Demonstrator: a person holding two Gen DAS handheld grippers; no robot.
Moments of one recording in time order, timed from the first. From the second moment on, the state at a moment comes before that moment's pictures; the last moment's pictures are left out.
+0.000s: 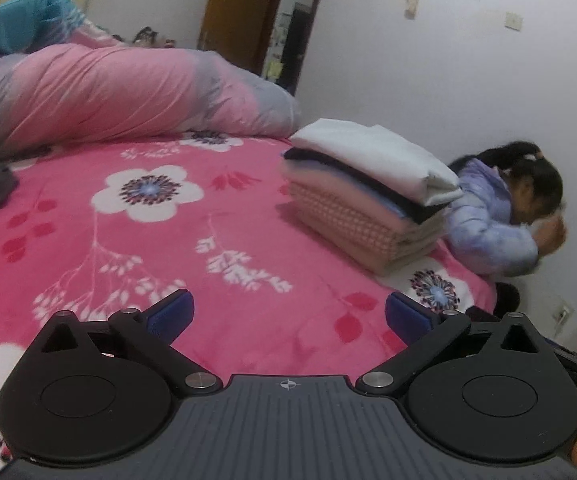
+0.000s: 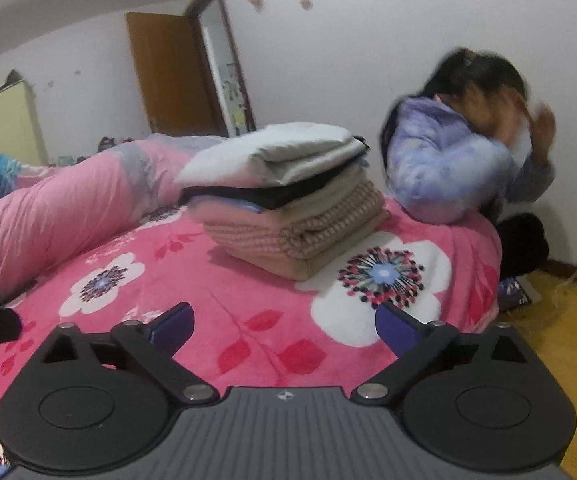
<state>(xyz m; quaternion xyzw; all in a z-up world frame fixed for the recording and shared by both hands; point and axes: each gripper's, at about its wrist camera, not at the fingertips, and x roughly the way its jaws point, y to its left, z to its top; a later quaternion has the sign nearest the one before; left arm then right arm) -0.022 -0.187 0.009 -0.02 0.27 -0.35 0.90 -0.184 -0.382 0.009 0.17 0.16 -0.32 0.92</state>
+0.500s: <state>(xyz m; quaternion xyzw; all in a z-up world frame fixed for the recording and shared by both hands) -0.051 -0.177 0.012 -0.03 0.26 -0.31 0.91 -0.185 -0.342 0.032 0.14 0.17 -0.33 0.92</state>
